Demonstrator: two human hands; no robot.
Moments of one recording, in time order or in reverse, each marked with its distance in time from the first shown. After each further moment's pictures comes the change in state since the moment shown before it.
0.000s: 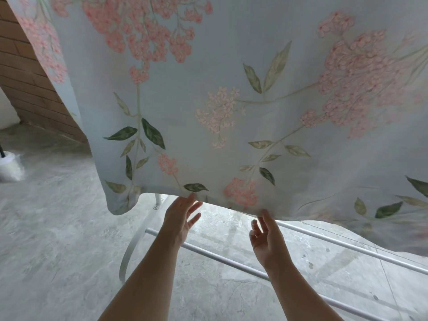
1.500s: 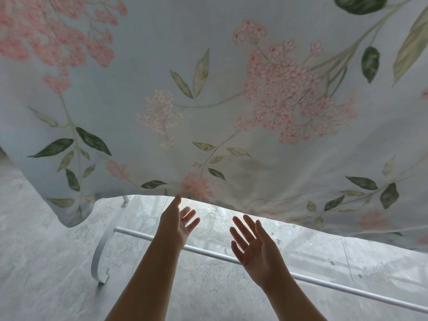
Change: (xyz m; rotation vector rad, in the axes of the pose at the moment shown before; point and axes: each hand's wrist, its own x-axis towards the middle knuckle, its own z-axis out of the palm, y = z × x) left_hand -0.040 -0.013 0.092 -0.093 0.136 -0.294; right_hand -0.061 -0.058 -0.048 -0.015 -0.091 0.189
